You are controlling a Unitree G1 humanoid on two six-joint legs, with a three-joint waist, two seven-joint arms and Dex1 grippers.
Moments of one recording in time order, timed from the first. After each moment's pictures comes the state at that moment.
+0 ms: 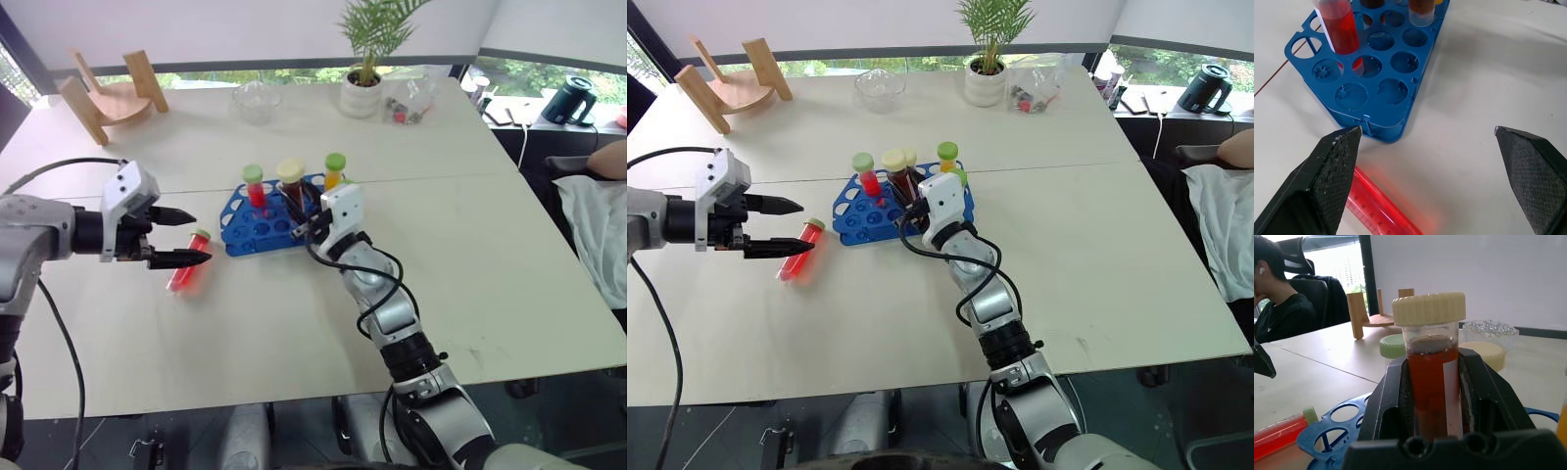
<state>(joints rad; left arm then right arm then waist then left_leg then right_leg) -0.49 1.06 0.06 -0.04 -0.47 0.68 -1.26 -0.52 0.06 0.22 0.20 -0.02 -0.09 0.26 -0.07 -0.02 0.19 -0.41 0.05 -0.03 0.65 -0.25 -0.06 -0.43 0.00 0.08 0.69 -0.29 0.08</state>
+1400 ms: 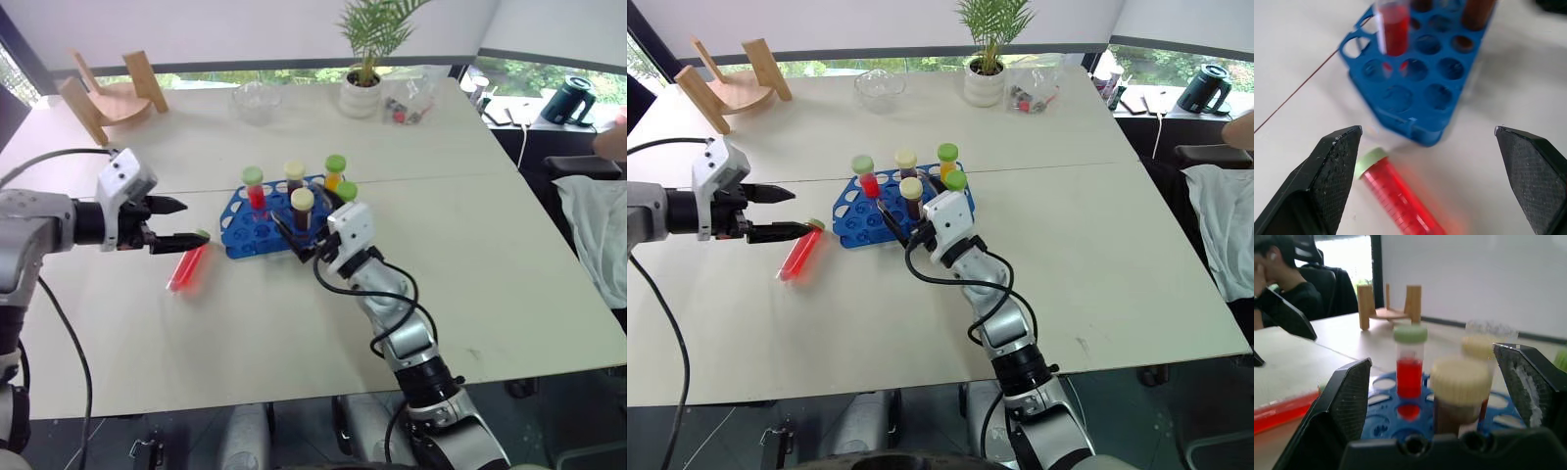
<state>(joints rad) -0.57 1.06 0.05 -0.01 -0.44 0.82 -1.13 -0.38 -0.04 0.26 -0.10 -0.04 -0.01 0.33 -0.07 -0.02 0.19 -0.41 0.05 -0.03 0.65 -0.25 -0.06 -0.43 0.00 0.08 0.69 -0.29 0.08</state>
